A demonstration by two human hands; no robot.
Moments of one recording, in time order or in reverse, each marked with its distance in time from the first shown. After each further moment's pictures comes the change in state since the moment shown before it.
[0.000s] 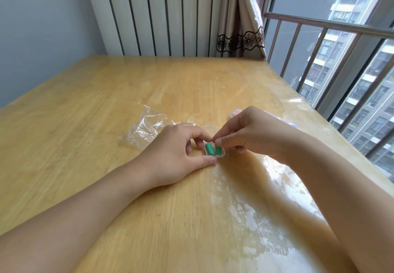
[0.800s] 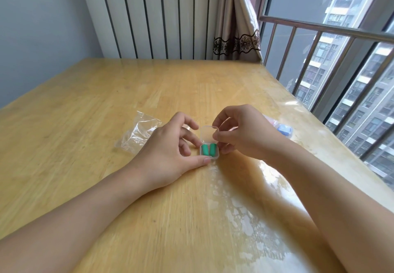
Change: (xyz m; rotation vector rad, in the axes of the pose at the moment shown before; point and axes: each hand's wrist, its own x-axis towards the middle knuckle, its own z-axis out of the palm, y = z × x) left_hand 0.001 -0.002 0.001 -0.136 0.113 -0.082; right_hand 0.011 0.004 0.009 0.003 0.240 -0.108
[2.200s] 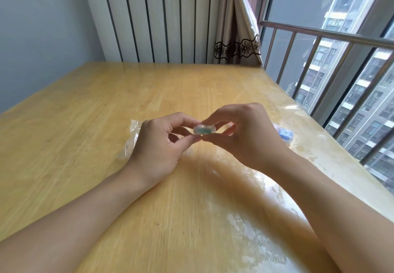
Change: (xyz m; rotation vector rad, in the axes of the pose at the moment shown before) left_hand 0.003 0.004 -0.007 -0.162 0.219 0.112; right_hand -0.009 -0.004 0.003 -0.270 0.198 -0.629
